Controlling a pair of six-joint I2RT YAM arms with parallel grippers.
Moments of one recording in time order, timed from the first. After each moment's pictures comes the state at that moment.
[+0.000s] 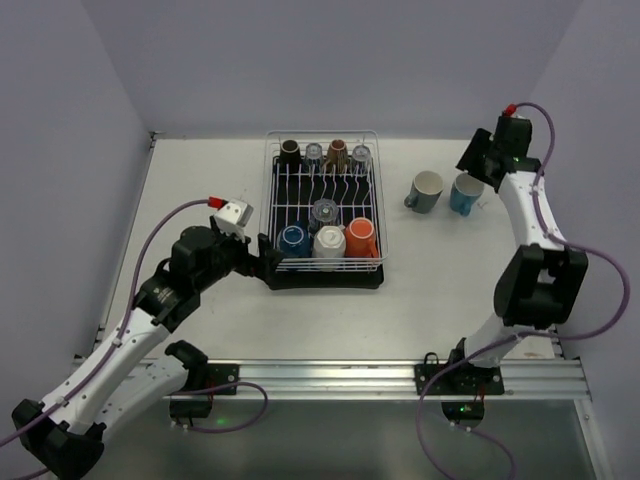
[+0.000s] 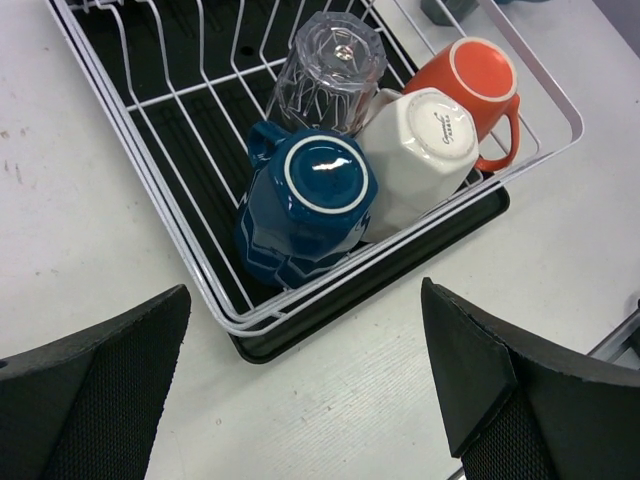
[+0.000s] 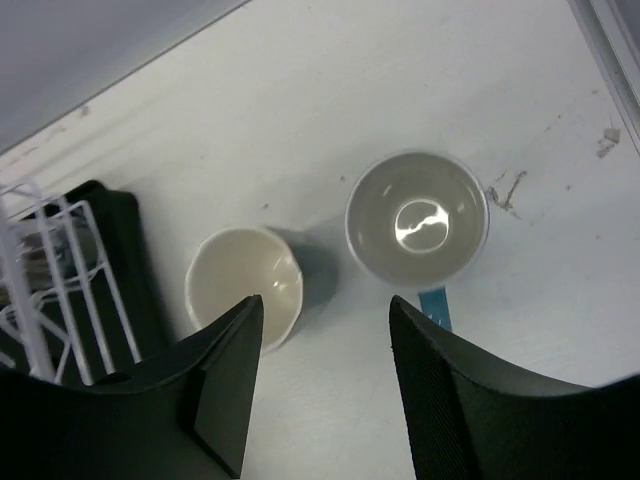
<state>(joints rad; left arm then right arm) -0.54 0.72 0.70 -0.34 0.08 -0.22 -0.14 1.78 1.58 -0.54 0.03 0.34</state>
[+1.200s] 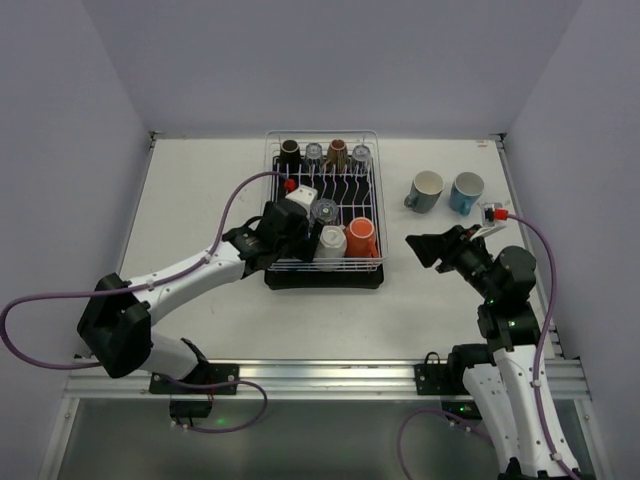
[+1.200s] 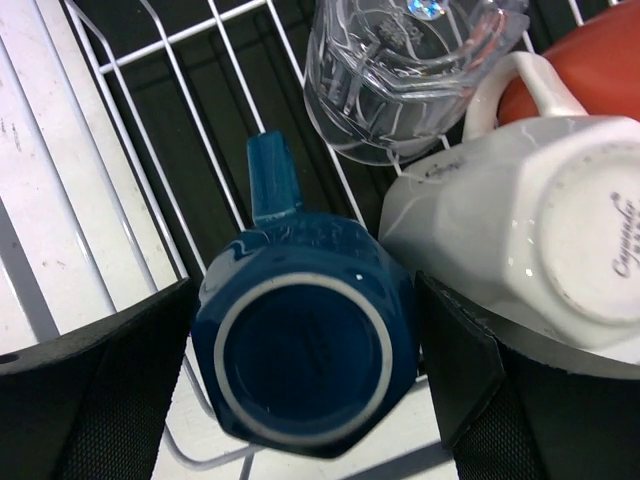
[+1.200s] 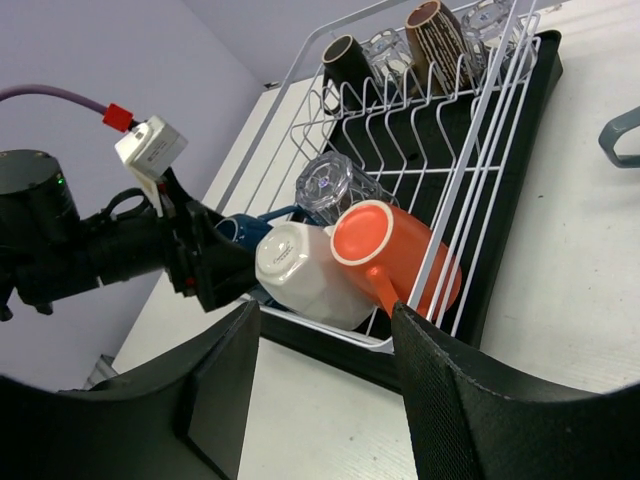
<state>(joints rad) -0.77 1.41 1.01 -0.37 -0.31 -0.25 0.06 0.50 0.57 -0.16 -0.51 0.61</state>
